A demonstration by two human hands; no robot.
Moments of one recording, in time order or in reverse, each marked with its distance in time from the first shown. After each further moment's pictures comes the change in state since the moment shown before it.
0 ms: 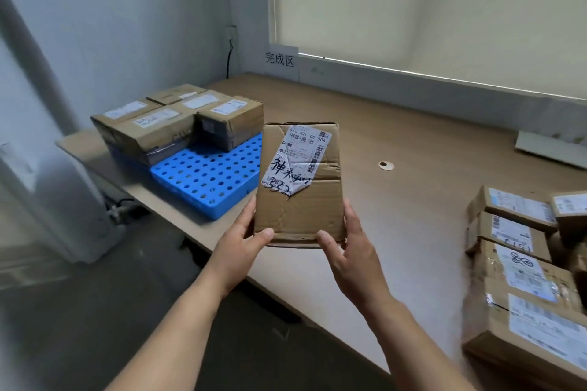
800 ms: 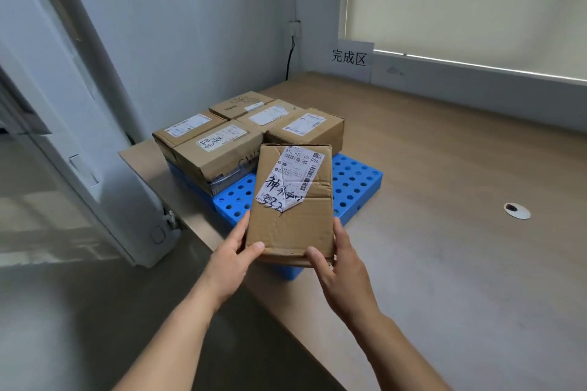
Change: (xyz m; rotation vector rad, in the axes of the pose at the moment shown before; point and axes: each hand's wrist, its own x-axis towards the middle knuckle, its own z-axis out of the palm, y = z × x) left_hand 0.152 -0.078 -0.183 0.067 0.163 -0.206; right_hand 0.170 -0.062 0.203 0.105 -0.230 0.047
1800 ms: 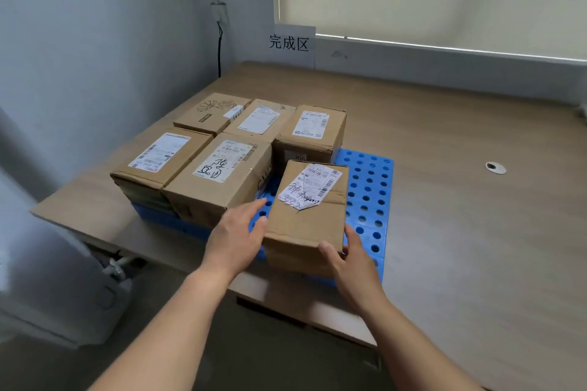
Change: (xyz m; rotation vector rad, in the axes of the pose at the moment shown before) left_hand 0.194 -0.034 -0.155 0.514 -0.209 0.414; right_hand 0.095 -0.085 0.163 0.064 0.312 0.448
